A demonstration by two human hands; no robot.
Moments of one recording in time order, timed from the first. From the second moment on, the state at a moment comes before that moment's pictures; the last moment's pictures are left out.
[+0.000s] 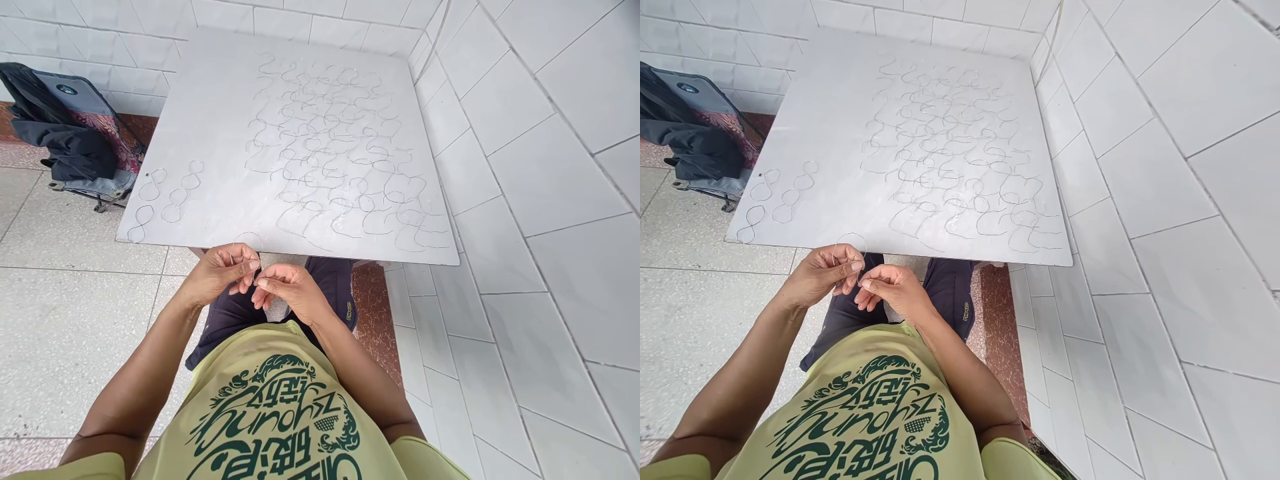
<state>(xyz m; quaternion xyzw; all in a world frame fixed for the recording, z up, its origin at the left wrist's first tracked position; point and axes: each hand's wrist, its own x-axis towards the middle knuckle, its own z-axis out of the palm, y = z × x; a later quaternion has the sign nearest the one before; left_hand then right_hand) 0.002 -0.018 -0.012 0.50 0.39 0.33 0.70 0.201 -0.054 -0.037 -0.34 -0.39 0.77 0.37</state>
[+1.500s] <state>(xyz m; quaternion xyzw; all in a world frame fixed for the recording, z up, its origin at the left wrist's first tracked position) 0.041 -0.029 -0.027 0.37 0.36 0.55 0.66 0.208 -0.066 -0.050 -0.34 -0.31 0.83 0.33</state>
